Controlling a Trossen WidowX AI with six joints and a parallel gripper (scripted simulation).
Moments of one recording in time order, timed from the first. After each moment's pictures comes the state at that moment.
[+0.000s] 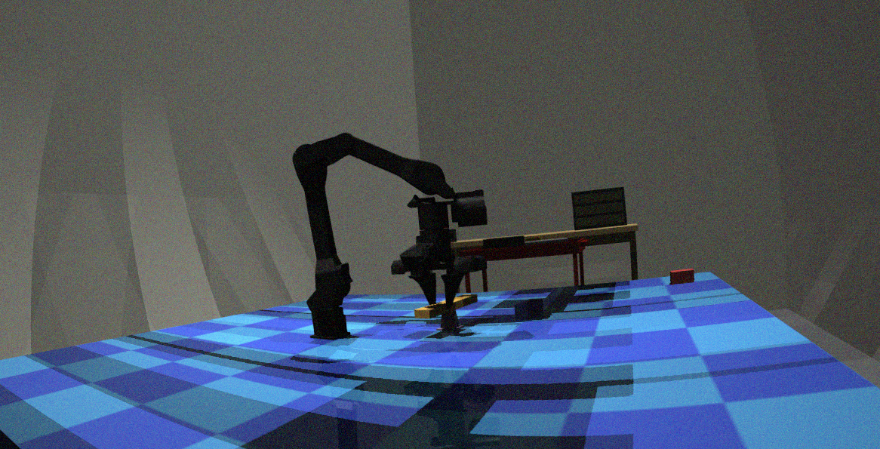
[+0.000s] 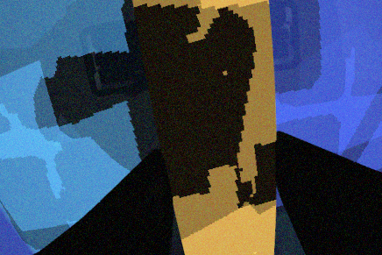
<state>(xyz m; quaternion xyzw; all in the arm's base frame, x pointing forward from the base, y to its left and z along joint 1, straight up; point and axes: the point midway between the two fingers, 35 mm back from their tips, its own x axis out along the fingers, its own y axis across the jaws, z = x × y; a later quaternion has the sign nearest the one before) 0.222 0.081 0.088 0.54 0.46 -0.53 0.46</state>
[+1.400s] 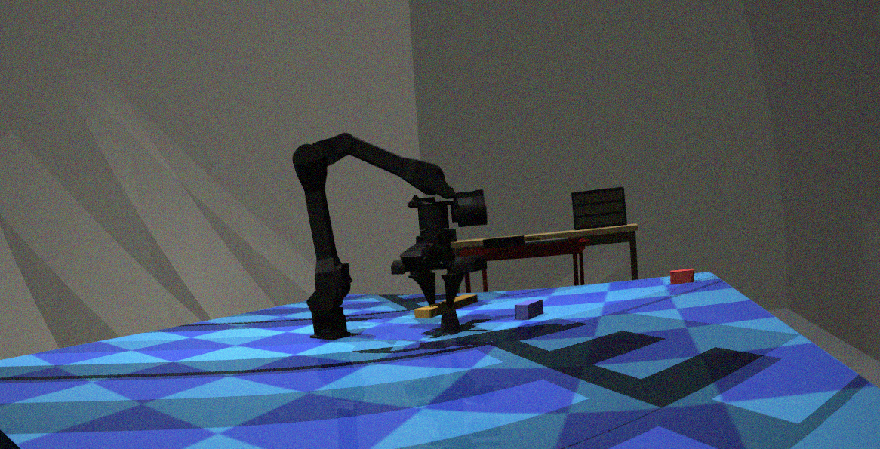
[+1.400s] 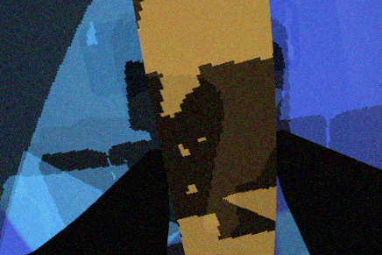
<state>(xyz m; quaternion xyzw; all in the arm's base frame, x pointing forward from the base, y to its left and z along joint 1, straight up) 0.222 0.081 0.088 0.54 0.46 -0.53 0.46</state>
